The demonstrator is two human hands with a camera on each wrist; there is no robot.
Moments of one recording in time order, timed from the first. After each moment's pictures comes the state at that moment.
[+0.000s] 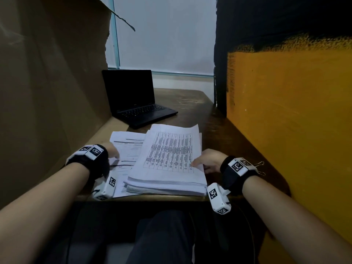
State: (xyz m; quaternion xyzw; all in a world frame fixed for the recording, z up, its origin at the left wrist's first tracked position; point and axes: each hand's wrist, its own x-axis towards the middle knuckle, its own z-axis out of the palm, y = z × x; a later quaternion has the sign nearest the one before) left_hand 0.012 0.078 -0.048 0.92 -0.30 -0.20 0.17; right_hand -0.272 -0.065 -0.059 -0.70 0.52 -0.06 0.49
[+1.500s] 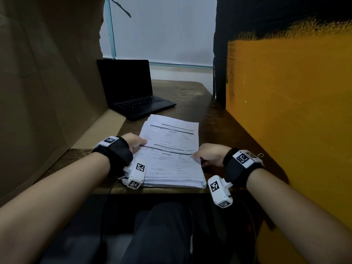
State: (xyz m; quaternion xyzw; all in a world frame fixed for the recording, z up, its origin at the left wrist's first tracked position) left_hand -0.046 0.038 -0.053 0.76 -0.25 -0.38 0.47; right_hand -0.280 -0.052 -0.054 -0.72 0.43 -0.03 0.55
